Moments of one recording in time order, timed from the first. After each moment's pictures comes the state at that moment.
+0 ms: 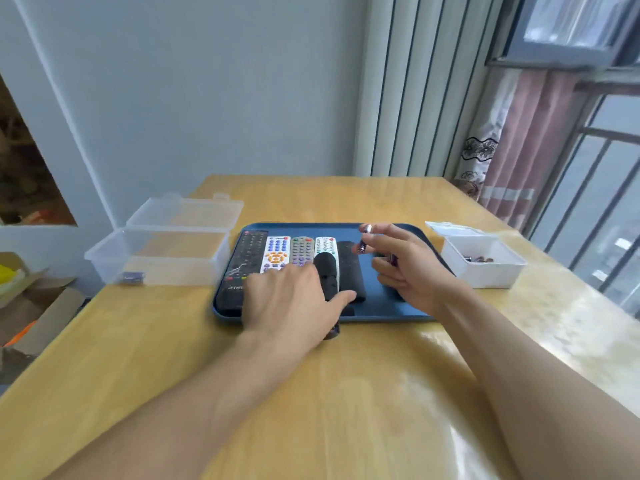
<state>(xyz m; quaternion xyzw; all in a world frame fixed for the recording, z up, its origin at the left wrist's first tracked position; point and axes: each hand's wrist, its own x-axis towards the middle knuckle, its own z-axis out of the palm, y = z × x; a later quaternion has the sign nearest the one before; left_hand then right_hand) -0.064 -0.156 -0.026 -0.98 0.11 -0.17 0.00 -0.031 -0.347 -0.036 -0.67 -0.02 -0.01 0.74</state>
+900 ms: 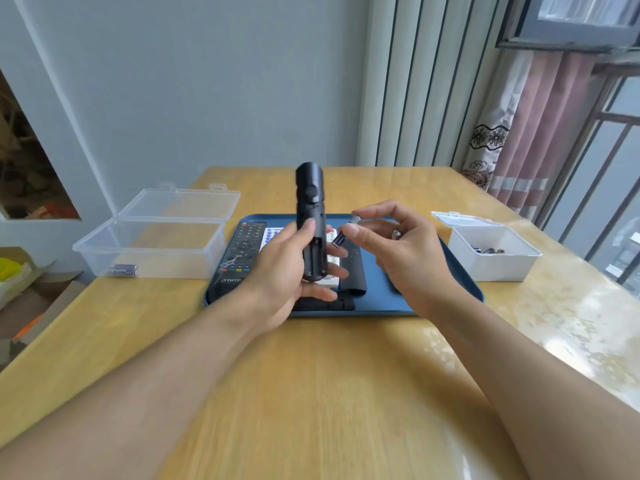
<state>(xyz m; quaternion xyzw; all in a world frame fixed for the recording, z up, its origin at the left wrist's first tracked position) -0.030 -0.151 -0.031 -0.63 0.10 0.12 -0.76 -0.054 -0.317 -0.029 -0.70 -0.09 -0.20 0.68</state>
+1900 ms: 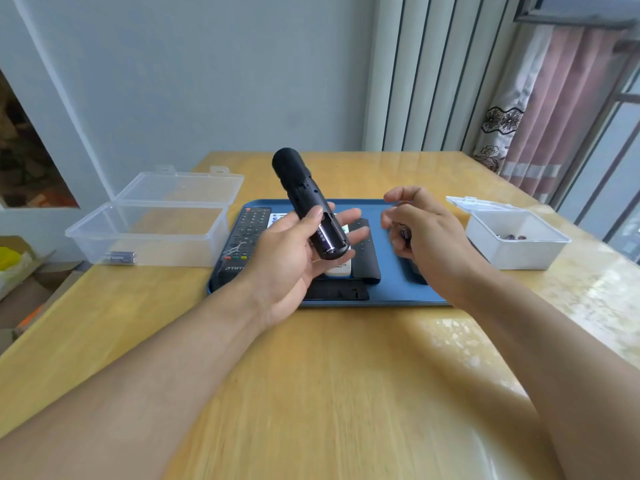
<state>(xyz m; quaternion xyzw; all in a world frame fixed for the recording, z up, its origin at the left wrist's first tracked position) -0.019 -0.147 -0.042 -0.52 0.13 0.15 -0.83 -0.038 -0.328 -0.033 -0.74 0.02 -0.12 0.66</state>
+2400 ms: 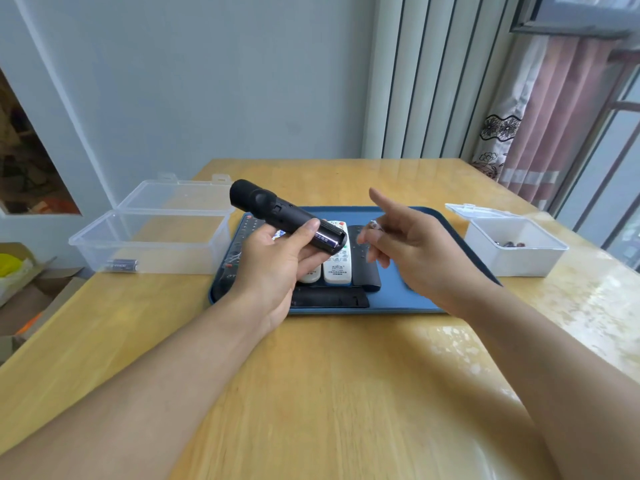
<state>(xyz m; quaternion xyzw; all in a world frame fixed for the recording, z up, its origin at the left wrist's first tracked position) -0.011 -0.143 -0.050 -0.54 0.06 0.03 -0.84 -0.038 -0.326 -0.042 -0.81 -0.09 -0.13 0.56</state>
